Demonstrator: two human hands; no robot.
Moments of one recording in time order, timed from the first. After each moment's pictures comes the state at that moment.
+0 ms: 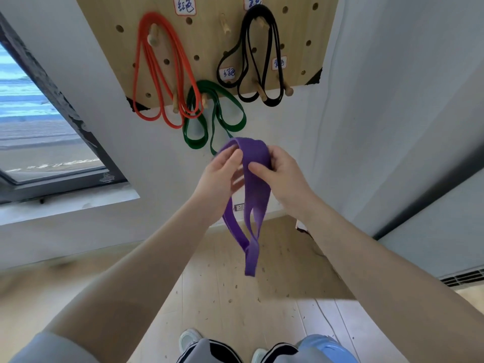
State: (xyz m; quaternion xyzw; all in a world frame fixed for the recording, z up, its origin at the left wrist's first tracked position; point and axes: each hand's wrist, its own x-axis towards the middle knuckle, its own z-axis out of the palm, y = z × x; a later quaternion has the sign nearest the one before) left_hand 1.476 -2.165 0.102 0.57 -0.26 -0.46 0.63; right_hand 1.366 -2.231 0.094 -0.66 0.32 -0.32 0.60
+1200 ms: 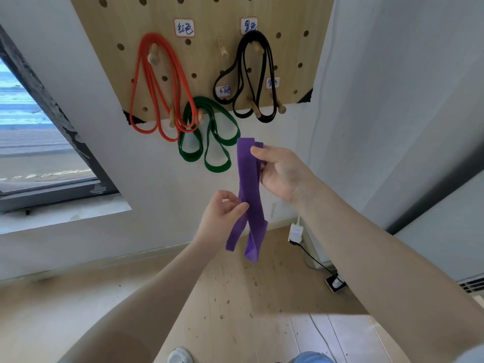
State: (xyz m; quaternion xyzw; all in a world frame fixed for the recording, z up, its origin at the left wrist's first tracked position) left_hand 1.470 -2.150 0.057 0.69 -0.35 -0.36 0.52; right_hand 1.376 -2.257 0.136 -0.42 0.27 -0.29 0.81
